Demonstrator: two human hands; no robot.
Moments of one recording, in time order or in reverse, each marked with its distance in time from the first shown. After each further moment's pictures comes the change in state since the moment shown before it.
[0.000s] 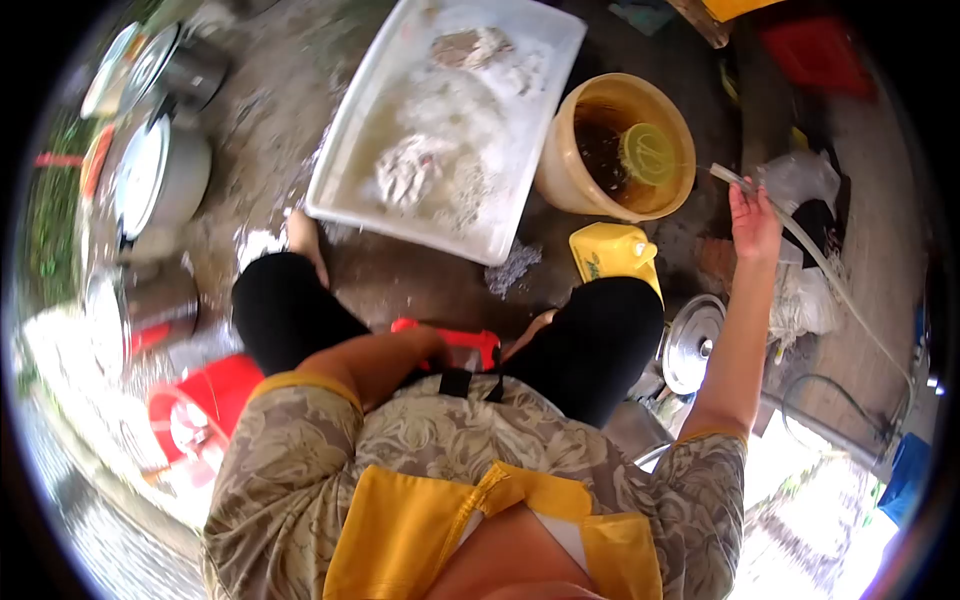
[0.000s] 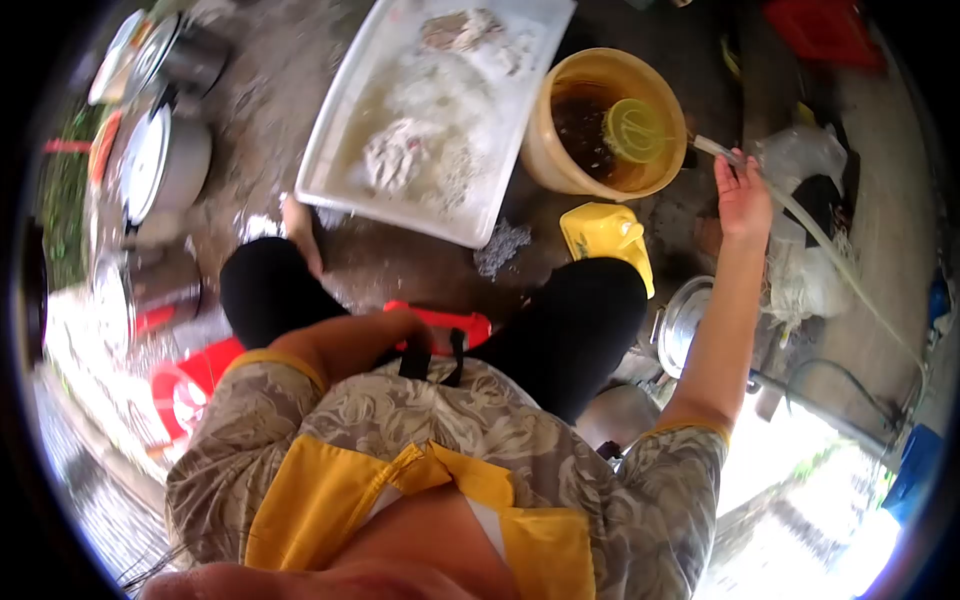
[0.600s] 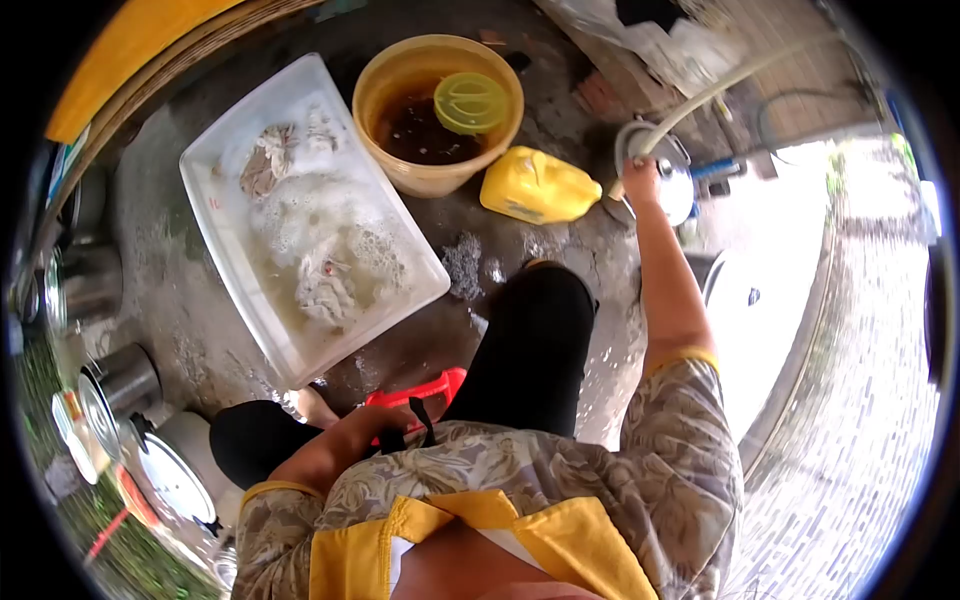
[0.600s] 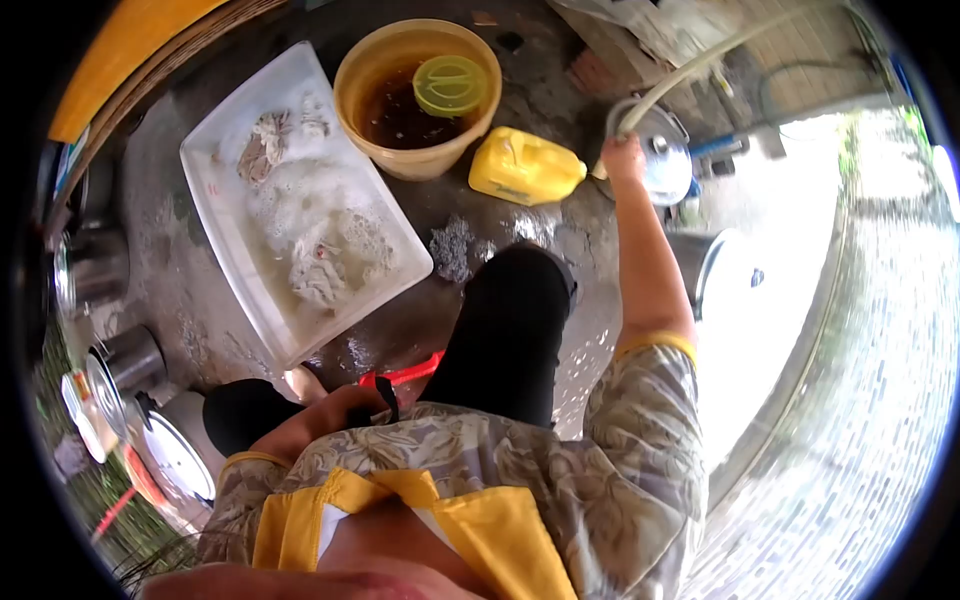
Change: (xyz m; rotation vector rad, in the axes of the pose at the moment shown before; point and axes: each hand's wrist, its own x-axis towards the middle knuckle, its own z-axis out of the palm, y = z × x) left_hand -0.137 -0.157 0.044 -0.508 -0.355 -0.039; right_hand -0.139 0.123 -0.159 -1.361 0.946 0.021
